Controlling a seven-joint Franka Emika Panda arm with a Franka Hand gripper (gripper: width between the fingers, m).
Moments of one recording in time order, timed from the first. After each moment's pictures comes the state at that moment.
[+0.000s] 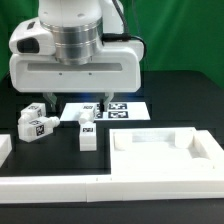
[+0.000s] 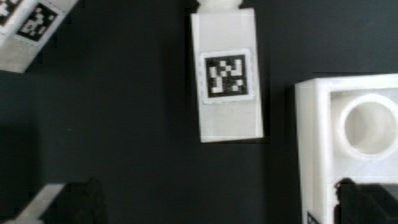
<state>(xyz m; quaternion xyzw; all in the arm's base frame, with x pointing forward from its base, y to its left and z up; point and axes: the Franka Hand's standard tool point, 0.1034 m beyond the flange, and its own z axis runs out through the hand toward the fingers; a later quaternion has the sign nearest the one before) 0.532 -0.072 0.076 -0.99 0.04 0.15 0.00</state>
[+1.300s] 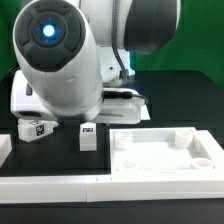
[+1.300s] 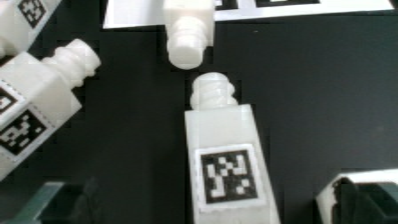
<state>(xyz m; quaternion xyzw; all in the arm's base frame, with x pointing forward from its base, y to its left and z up) 0.512 -0.071 0.040 -0.90 0.05 0.42 0.01</state>
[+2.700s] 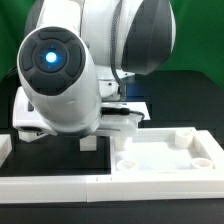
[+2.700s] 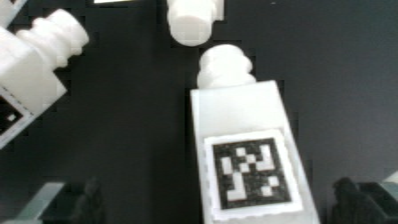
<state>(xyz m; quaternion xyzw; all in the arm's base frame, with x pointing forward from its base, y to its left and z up) 0.505 -0.074 0.018 -0.90 0.05 0.42 0.01</state>
